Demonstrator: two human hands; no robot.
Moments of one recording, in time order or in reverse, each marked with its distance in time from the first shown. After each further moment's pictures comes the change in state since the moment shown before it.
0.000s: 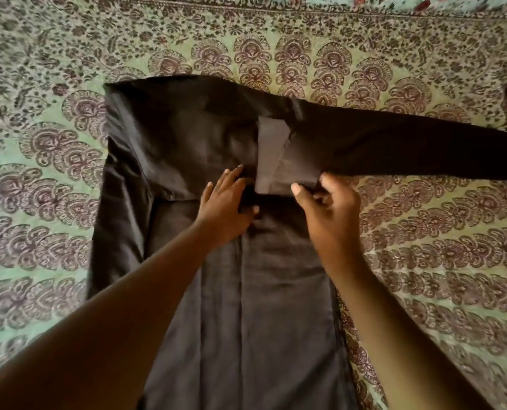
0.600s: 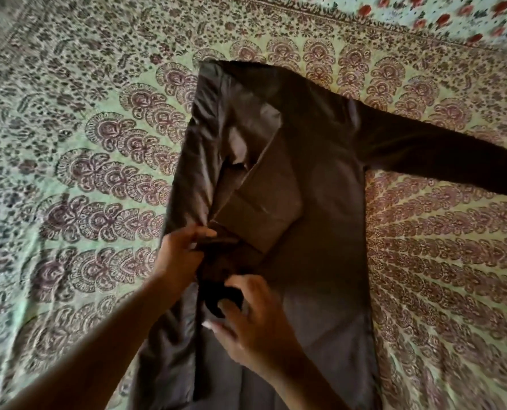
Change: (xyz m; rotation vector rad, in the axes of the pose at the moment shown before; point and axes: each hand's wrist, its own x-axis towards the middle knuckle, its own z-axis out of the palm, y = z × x) left_hand -0.227 -0.107 -0.021 -0.878 0.269 -0.423; right_hand -0.252 -0.049 0.069 -0.292 -0.551 -0.620
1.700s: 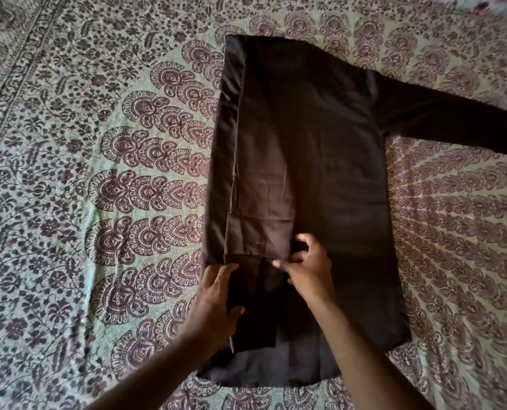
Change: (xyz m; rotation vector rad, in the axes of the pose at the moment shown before) left_hand -0.127 -0.075 -0.052 0.621 -0.255 0.193; right_hand 0.001 -0.007 0.029 0.394 0.086 1.205
